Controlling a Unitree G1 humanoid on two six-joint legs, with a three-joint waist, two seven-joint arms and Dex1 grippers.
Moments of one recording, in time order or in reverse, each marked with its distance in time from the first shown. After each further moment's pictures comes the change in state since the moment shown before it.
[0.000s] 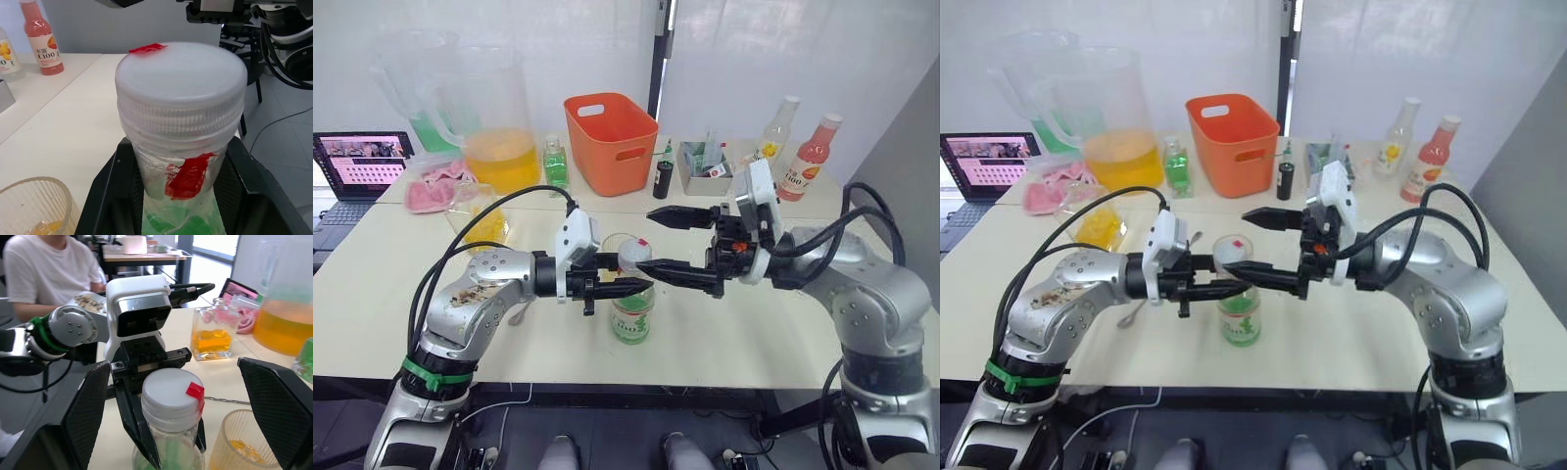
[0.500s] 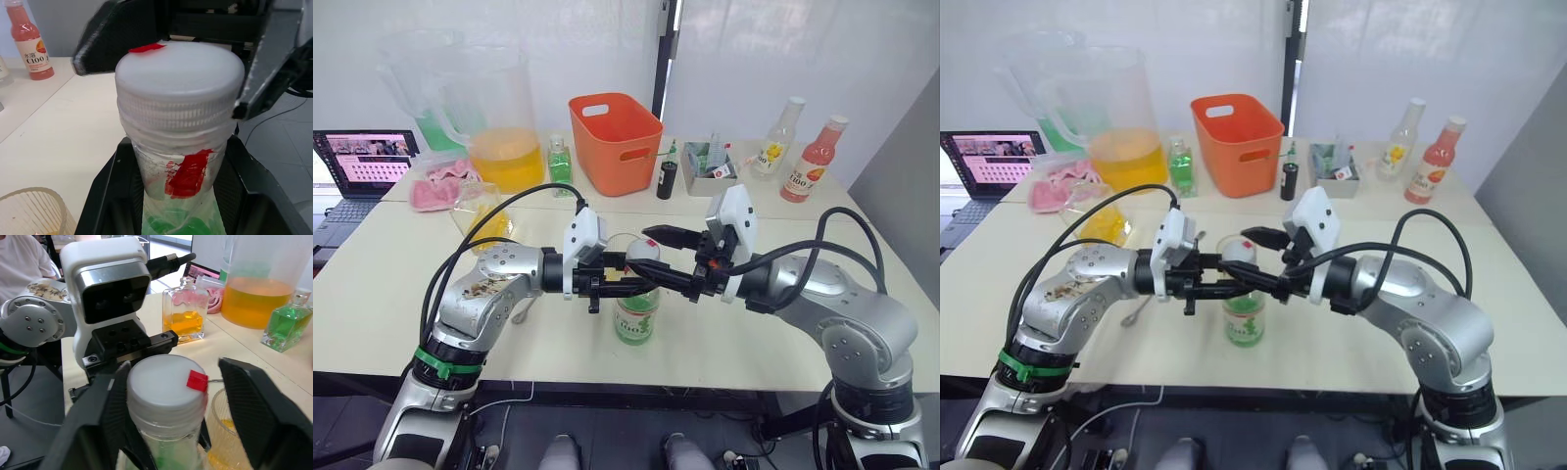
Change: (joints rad) left arm -0.038 -0.020 -0.029 0.064 0.021 -0.045 -0.052; right arm 0.069 0.026 0.058 -0.098 0.013 0.041 -0.234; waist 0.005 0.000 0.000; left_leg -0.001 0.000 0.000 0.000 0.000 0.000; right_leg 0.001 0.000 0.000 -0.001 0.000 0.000
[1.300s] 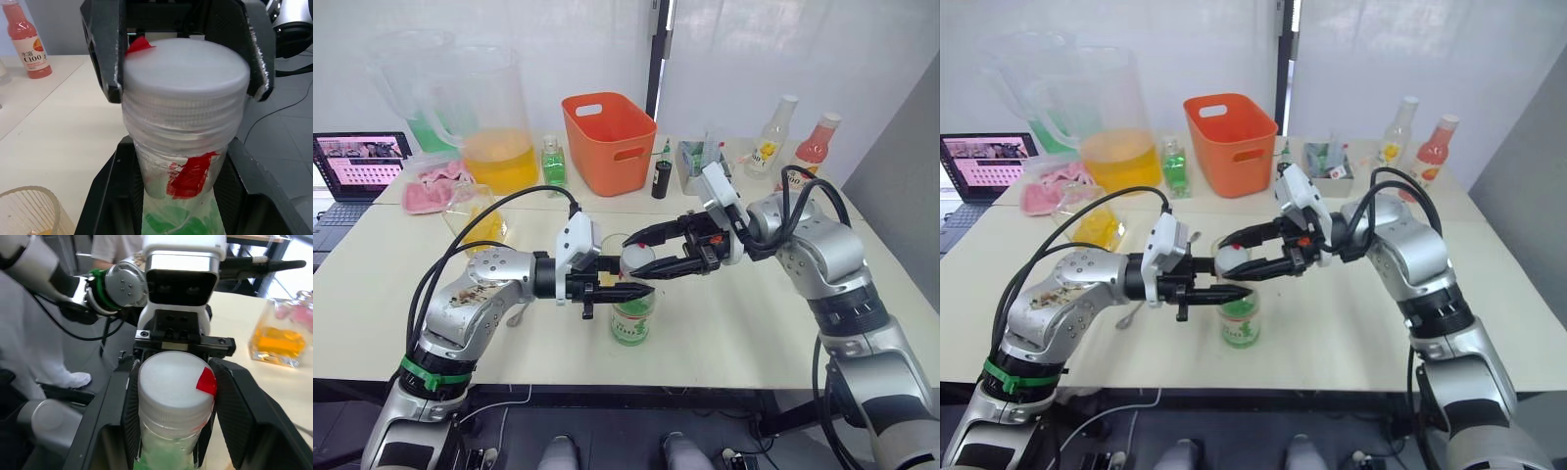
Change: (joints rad) left arm 0.052 0.045 0.026 -0.096 -0.026 0.043 0.033; right arm -0.388 -0.052 0.253 0.732 -0.193 -0.520 0.895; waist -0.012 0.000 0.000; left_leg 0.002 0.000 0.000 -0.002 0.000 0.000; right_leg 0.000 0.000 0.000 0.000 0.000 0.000
